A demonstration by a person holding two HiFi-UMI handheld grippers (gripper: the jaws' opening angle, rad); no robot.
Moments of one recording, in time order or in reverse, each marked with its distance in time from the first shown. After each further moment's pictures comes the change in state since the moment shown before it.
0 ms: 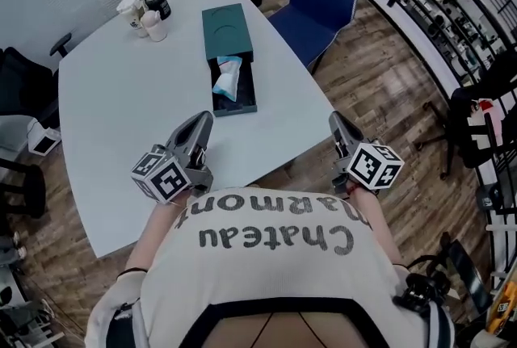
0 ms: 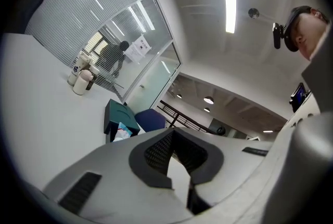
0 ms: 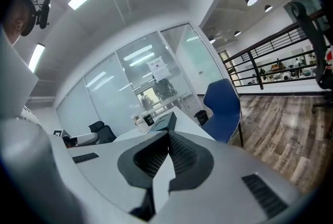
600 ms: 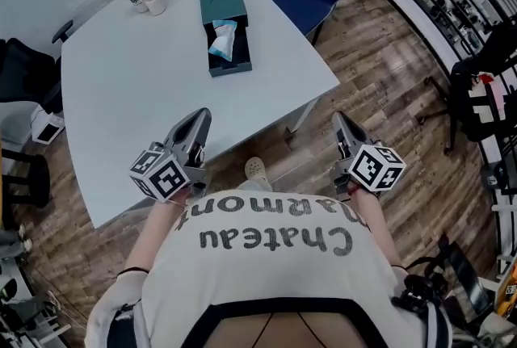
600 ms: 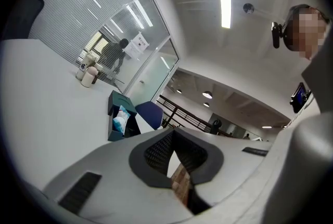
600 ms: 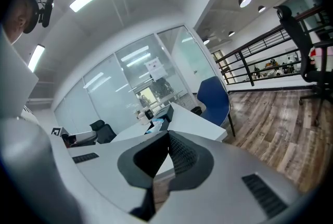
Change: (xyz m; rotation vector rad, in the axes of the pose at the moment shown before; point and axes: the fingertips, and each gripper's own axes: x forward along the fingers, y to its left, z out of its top) left arm -0.077 -0.057 -0.057 0.021 0.050 0.009; right arm -0.107 0.008 -0.071 0.035 -0.003 -0.038
